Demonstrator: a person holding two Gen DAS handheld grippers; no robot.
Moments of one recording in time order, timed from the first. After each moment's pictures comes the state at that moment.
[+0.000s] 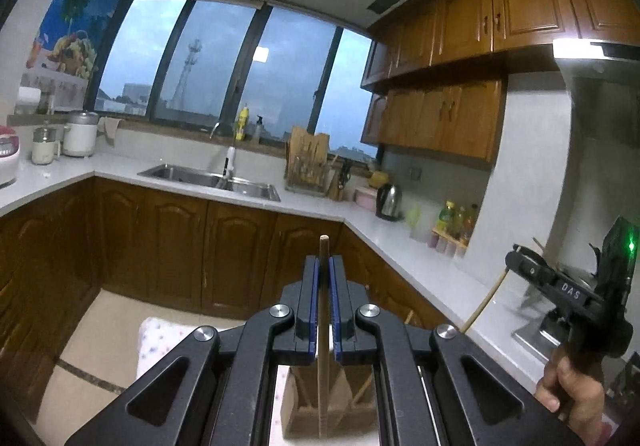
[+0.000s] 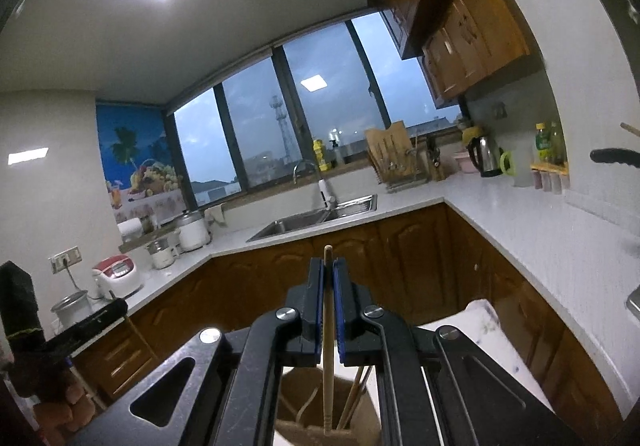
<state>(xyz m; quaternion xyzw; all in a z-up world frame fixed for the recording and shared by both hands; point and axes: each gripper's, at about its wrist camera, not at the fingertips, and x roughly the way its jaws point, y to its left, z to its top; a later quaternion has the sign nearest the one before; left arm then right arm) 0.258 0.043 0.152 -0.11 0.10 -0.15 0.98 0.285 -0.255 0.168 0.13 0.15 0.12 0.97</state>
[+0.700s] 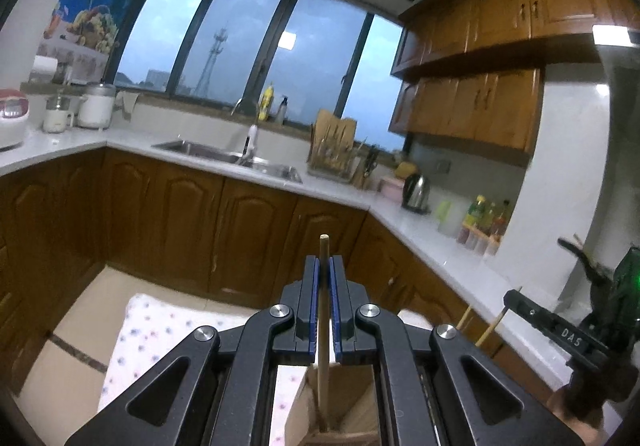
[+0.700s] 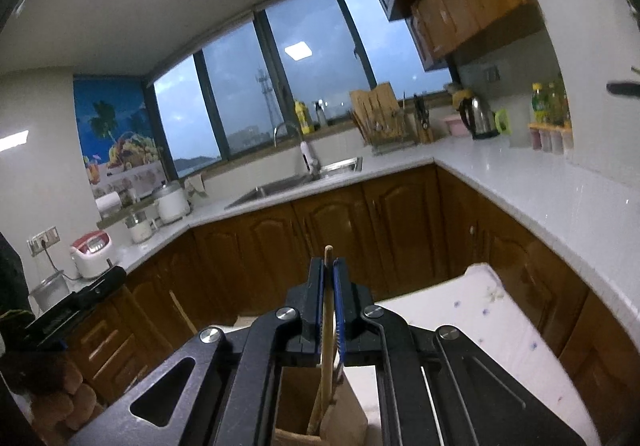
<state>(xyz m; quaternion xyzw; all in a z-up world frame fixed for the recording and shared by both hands) 0.331 0.019 0.048 -0.13 0.13 -0.12 0.98 0.338 -0.245 0.078 0.13 0.21 0.10 0.96</state>
